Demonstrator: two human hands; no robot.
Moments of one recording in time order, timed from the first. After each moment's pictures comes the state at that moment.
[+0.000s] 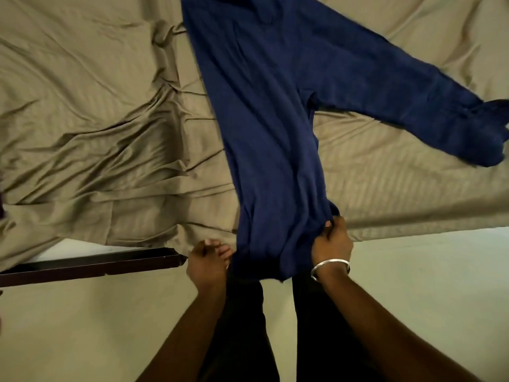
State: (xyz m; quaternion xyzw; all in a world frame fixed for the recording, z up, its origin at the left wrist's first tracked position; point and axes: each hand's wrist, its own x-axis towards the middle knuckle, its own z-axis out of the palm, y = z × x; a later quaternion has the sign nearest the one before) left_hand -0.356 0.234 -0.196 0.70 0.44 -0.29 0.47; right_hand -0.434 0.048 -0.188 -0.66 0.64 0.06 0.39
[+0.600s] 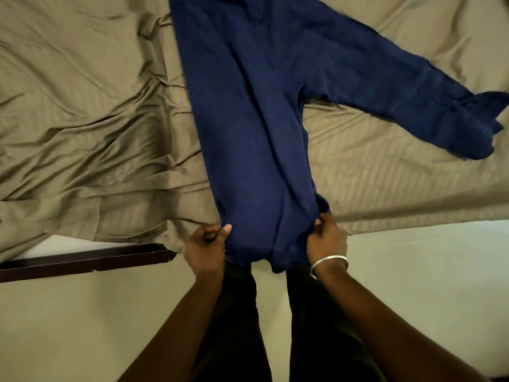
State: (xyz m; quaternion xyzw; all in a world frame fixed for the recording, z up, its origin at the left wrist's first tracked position) left_hand -0.362 0.224 -0.211 0.82 0.29 -0.28 0.41; right_hand -0.448 0.034 -0.182 -0.70 0.59 0.17 0.36
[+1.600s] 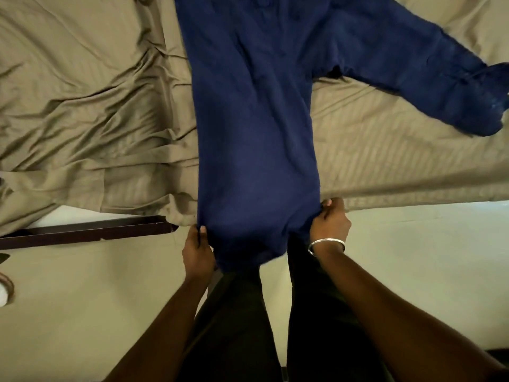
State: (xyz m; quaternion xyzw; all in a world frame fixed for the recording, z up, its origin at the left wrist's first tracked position) left_hand -0.400 0.273 -0.195 0.83 0.25 -0.34 0.35; right_hand -0.475 0.036 -0.200 -0.65 0.66 0.10 0.35
